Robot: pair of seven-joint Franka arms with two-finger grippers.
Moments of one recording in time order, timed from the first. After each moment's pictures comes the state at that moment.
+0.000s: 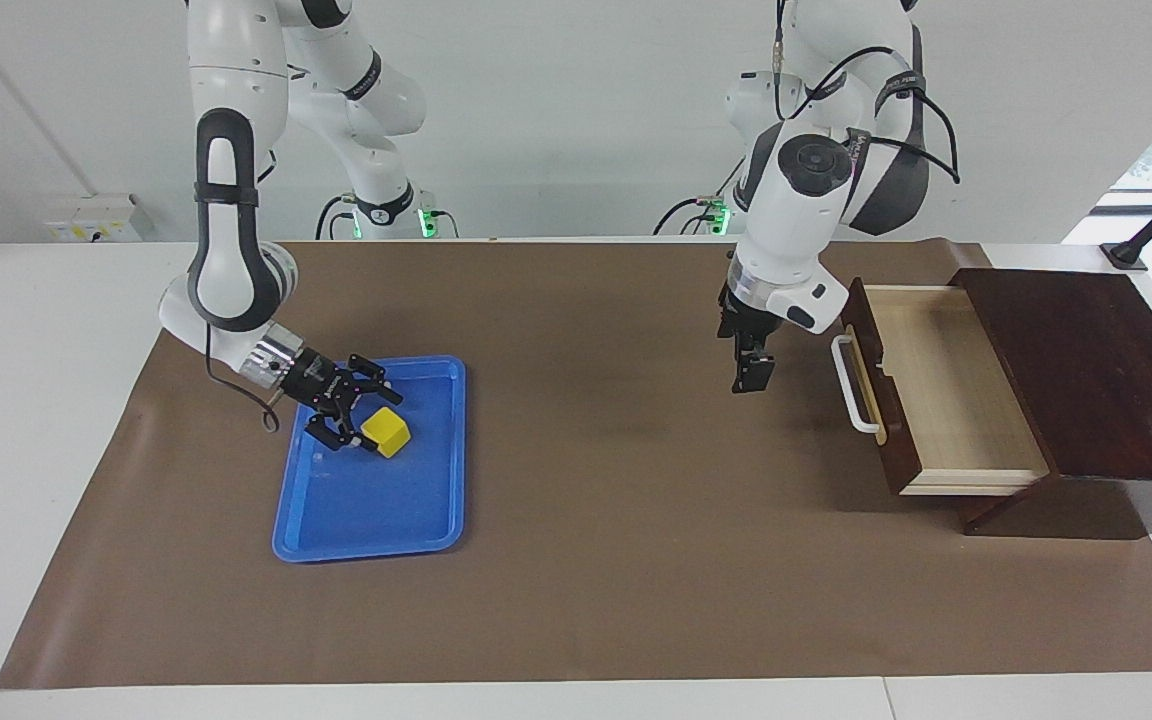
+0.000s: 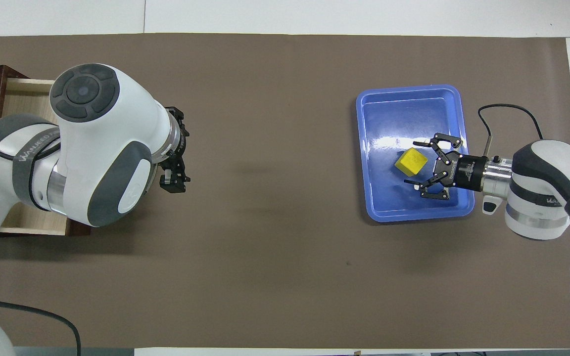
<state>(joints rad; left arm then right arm) -0.35 0.16 -0.10 -1.76 0.00 1.92 -1.99 -0.09 0.26 -0.02 -2.23 1.34 2.18 0.61</state>
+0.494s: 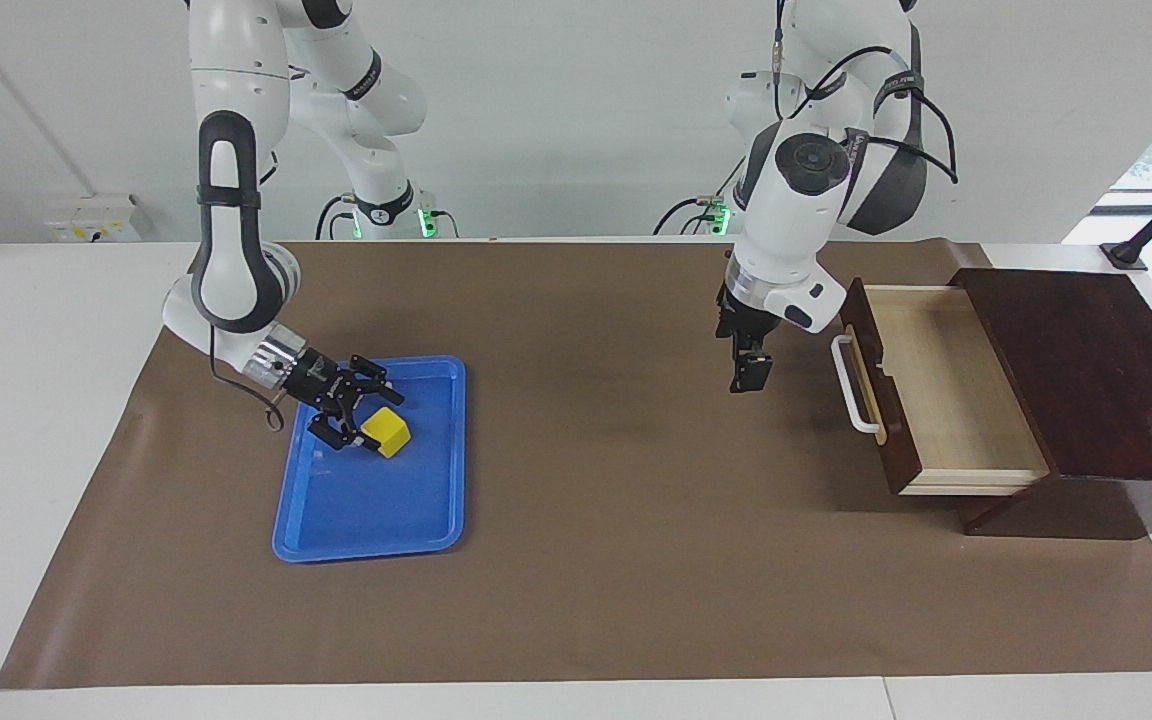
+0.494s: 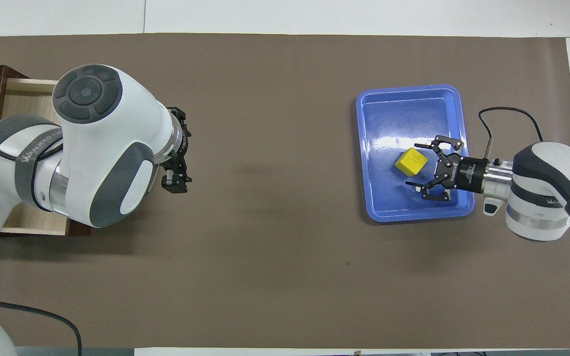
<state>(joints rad) -0.35 0.16 -0.10 -1.76 0.00 1.92 -1.99 -0.10 0.27 -0.02 -2.24 1.34 2.18 0.56</state>
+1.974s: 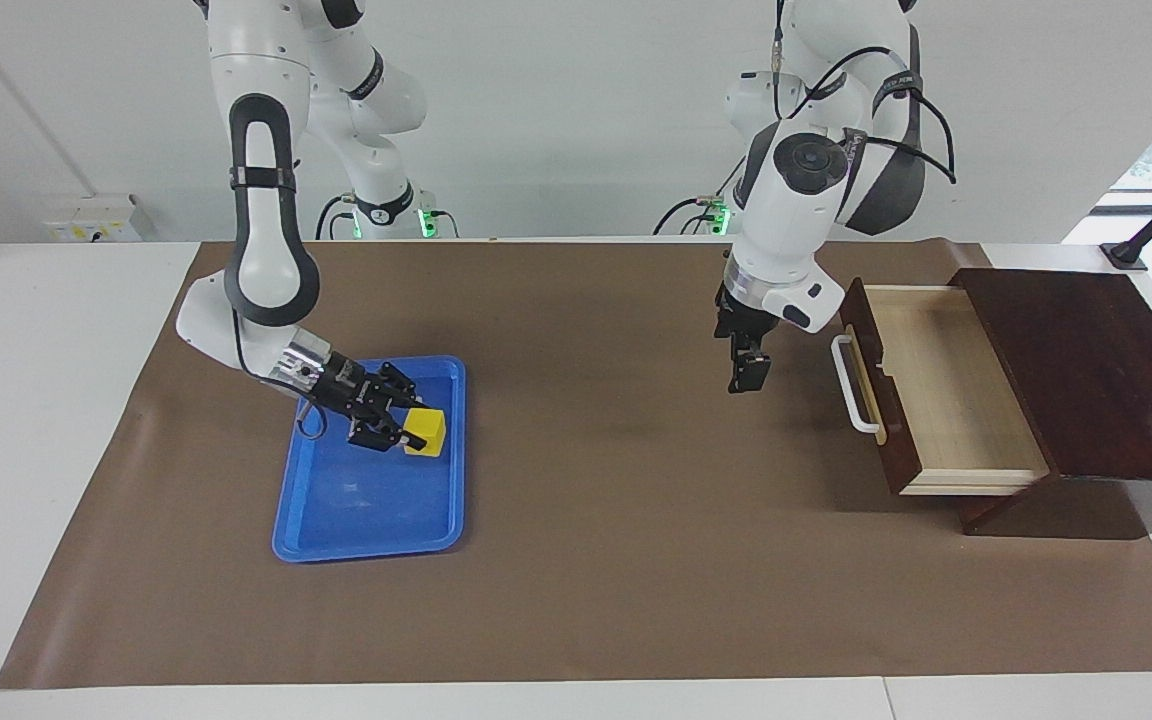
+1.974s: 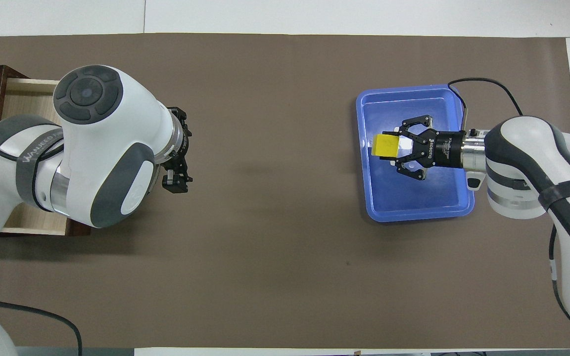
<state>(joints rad) -0.35 0.16 -0.10 -1.77 0.00 1.93 -1.99 0.04 0.28 -0.01 -2.04 1.20 2.15 0.80</state>
